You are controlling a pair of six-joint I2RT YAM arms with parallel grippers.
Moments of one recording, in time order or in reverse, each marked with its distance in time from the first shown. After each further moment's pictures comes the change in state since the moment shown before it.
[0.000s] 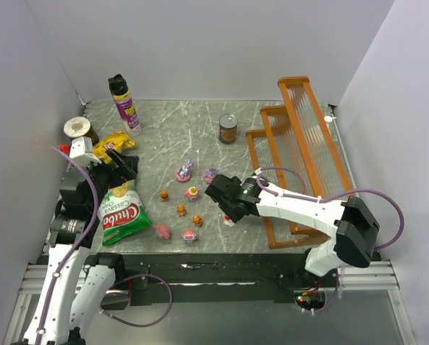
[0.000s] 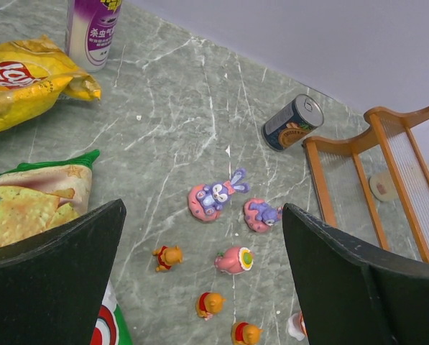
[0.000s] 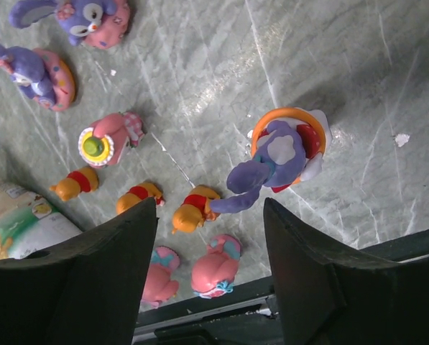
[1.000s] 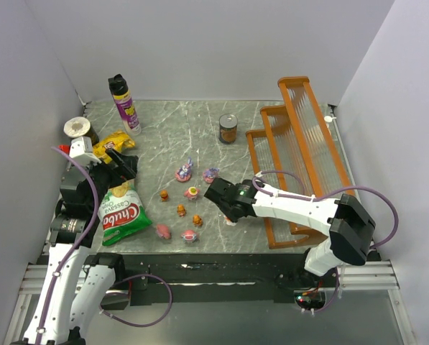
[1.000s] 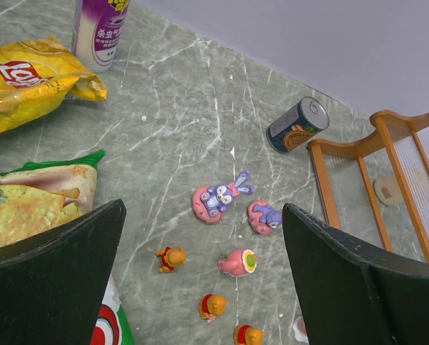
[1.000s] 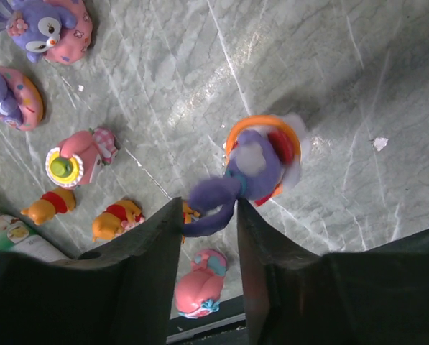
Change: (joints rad) left arm 0.000 0.004 0.000 -0.001 -0.018 0.000; right arm 0.000 0.039 -0.024 -0.017 0.005 0.051
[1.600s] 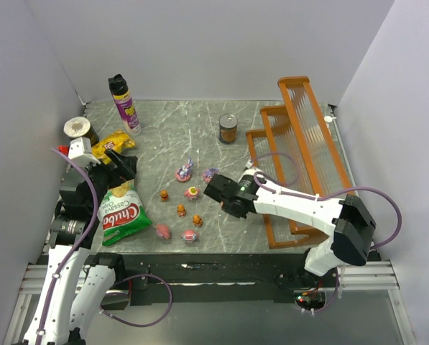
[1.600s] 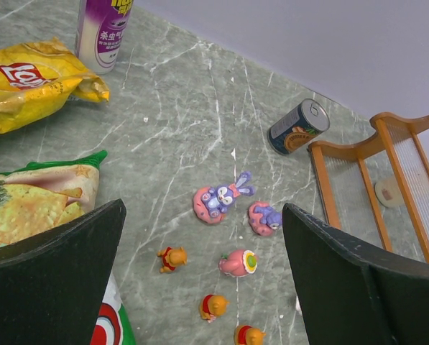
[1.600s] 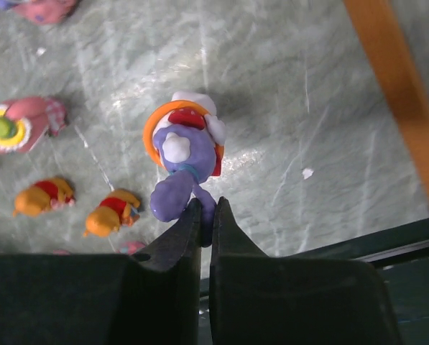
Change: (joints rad) left arm 0.000 -0.012 0.000 -0.005 -0.008 0.000; right arm 0.003 -0.007 0.068 -0.120 0.037 -0.337
